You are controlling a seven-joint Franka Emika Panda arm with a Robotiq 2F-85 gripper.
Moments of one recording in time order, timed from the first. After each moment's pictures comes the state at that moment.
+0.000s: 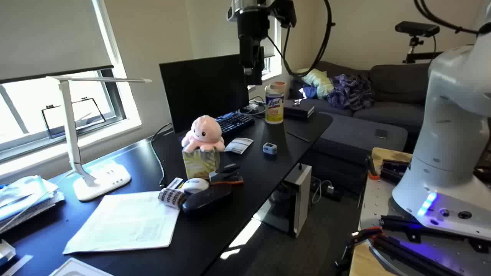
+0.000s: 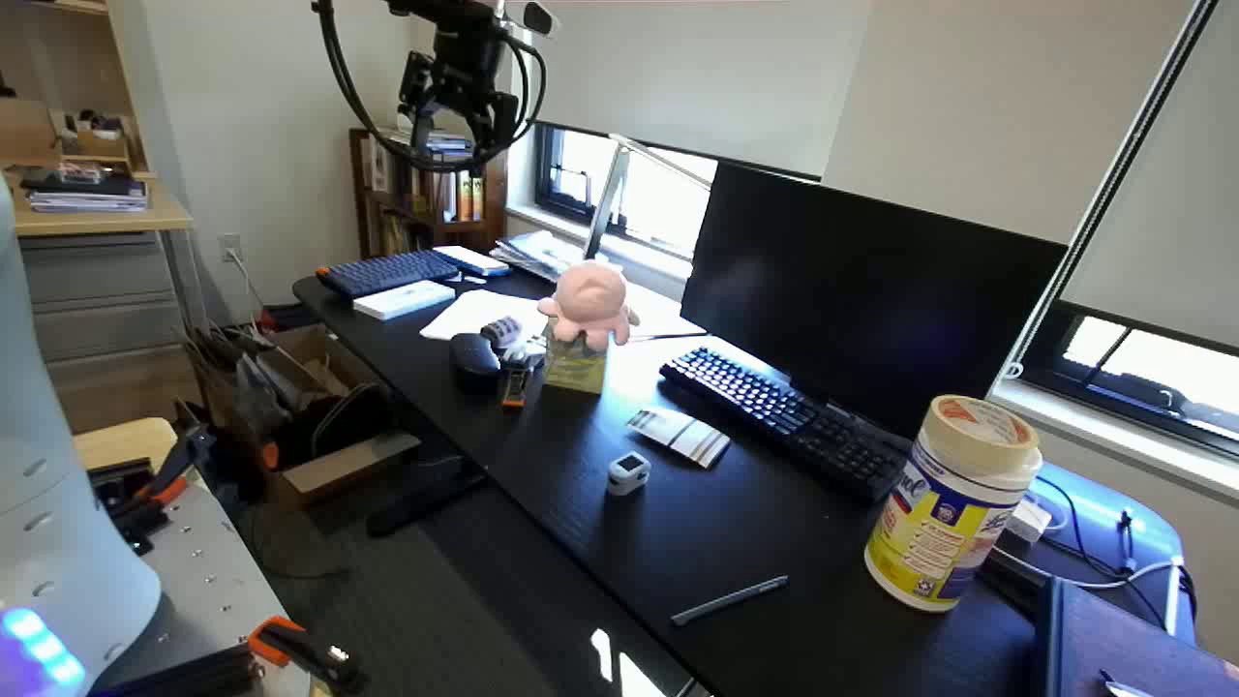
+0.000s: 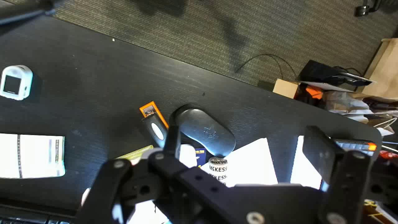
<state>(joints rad) 0.18 -0.26 0.01 -2.23 0.23 1.89 -0.15</state>
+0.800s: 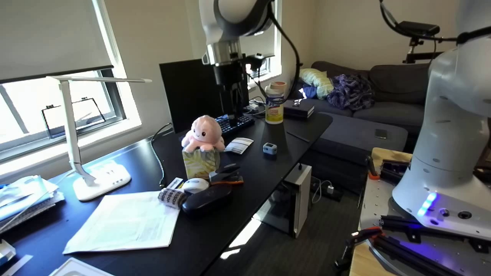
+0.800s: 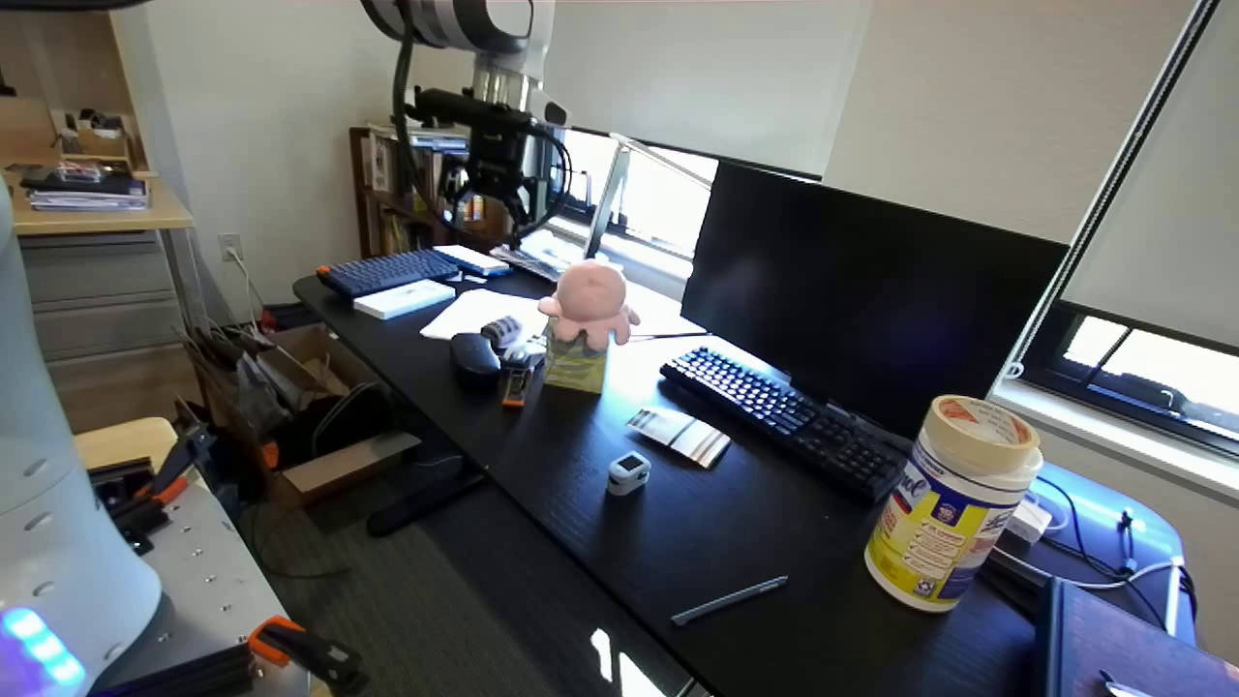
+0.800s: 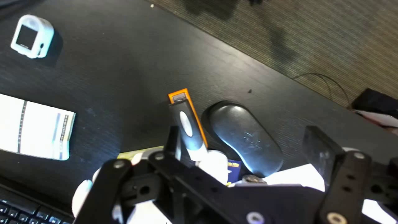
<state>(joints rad) 0.18 0.07 0.08 -2.13 0.03 2.08 -0.16</state>
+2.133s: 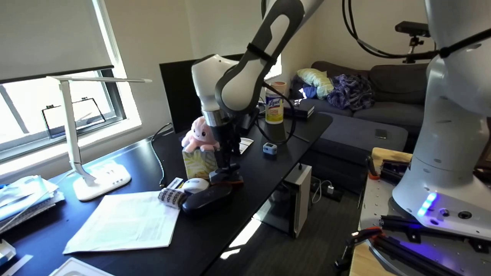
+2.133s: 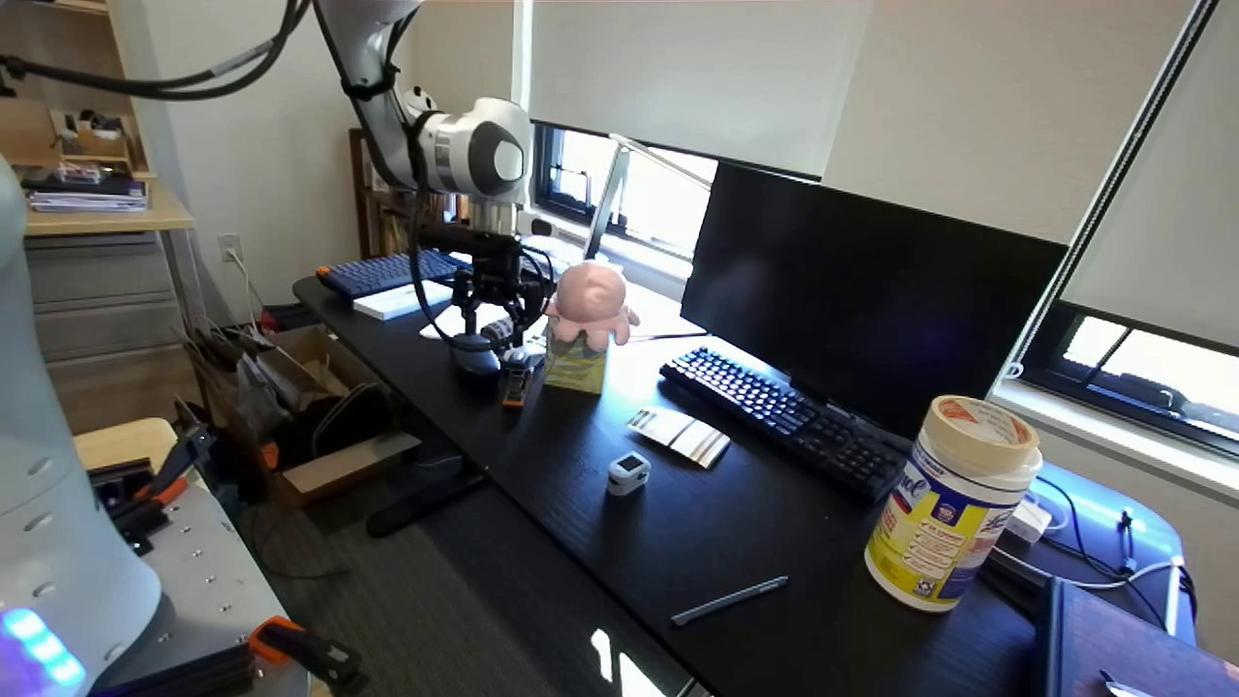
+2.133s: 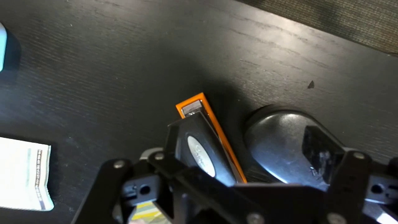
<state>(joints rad) 0.22 0.40 0.08 -2.12 -0.18 2.39 0.19</state>
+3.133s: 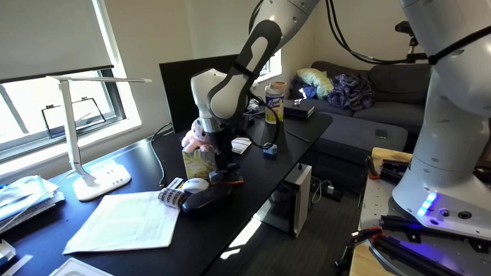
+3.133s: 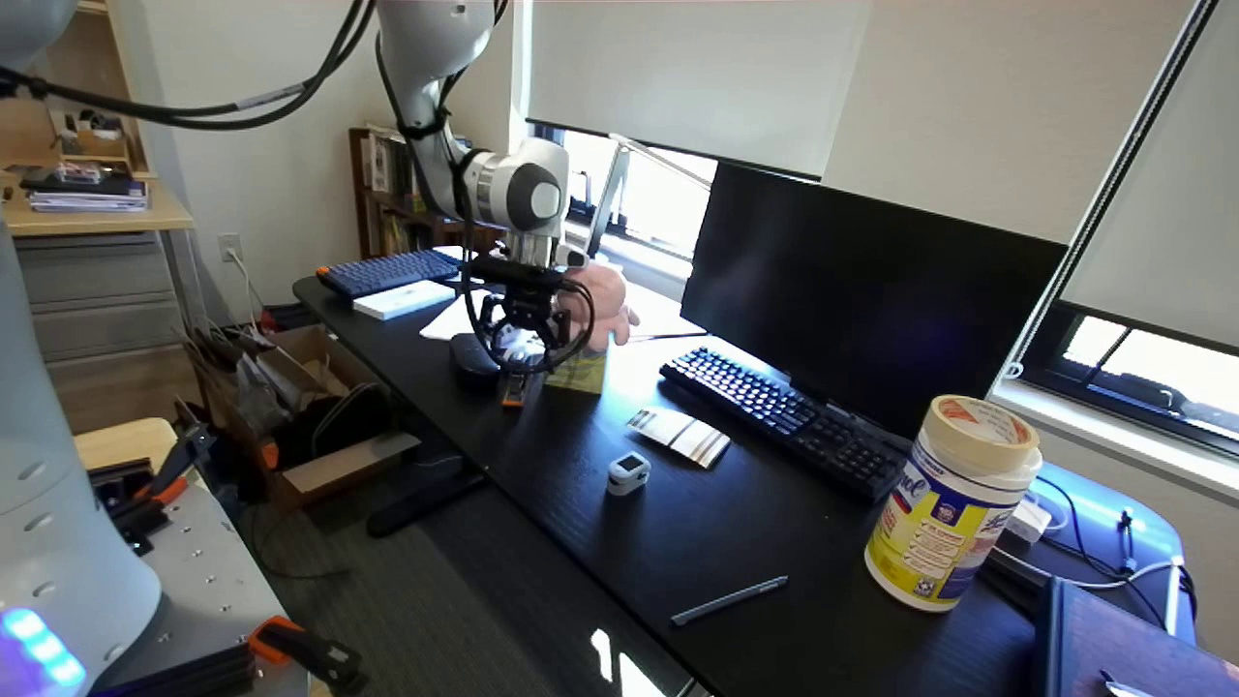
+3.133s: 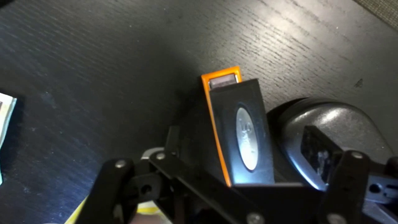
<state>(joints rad) 0.13 0.57 0.11 -1.97 -0.14 2.39 -0.13</state>
